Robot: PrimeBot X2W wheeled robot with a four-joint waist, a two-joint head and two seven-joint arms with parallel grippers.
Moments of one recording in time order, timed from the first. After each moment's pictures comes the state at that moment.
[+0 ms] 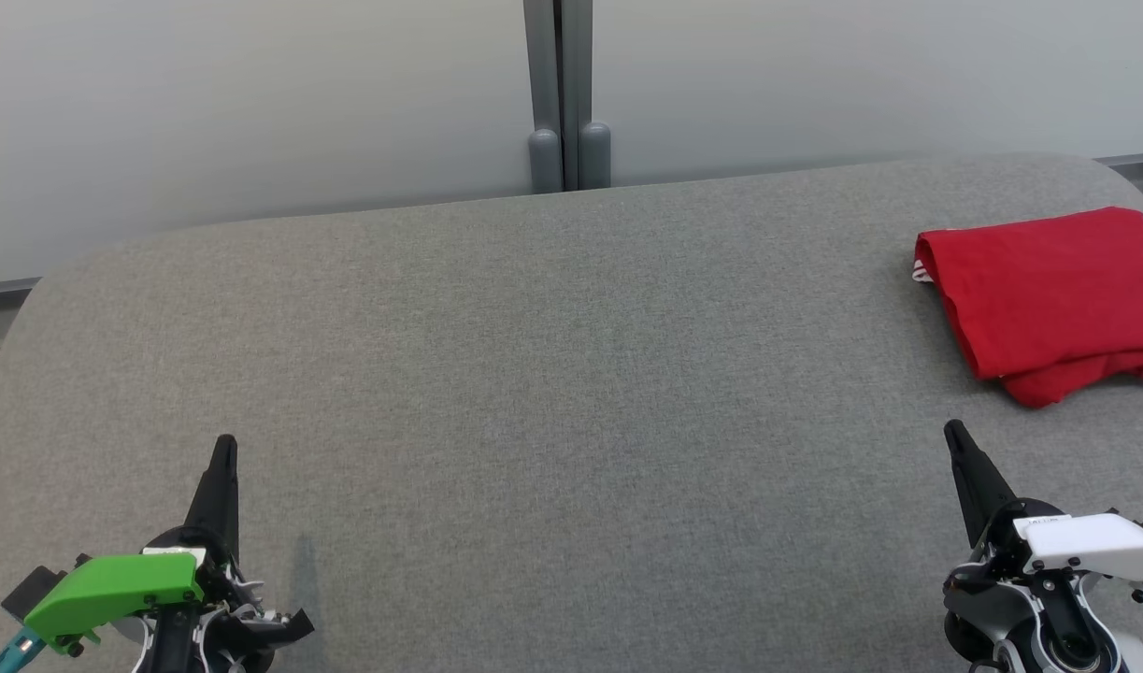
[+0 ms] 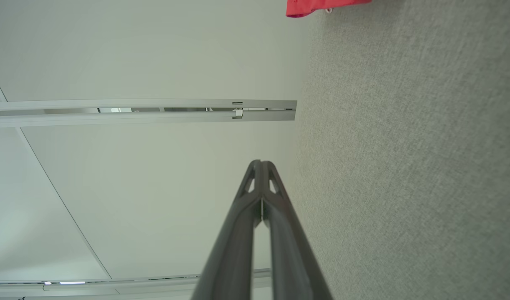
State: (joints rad) left arm -0.10 0.05 0.11 0.25 -1.61 -0.13 0.11; right arm -0.10 -0.05 -0.11 0.25 1.61 0.13 0.11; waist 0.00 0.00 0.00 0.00
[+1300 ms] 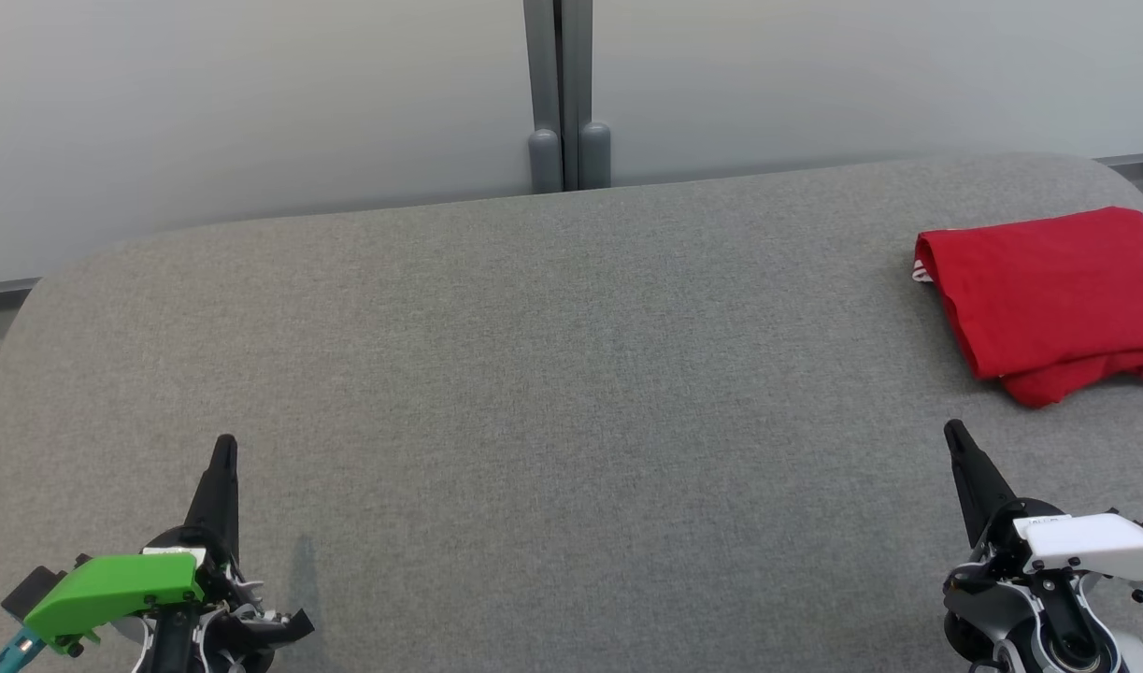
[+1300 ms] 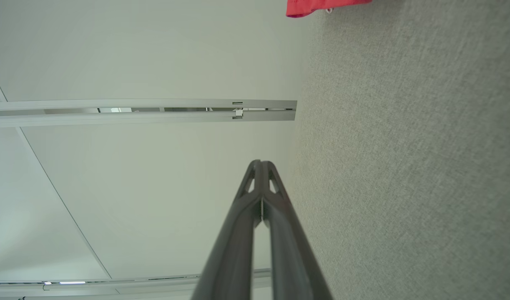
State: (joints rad) left arm -0.10 0.05 0.11 0.25 -1.61 -0.13 0.11; right arm -0.10 -0.05 -0.11 0.25 1.61 0.13 0.11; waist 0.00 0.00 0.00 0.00
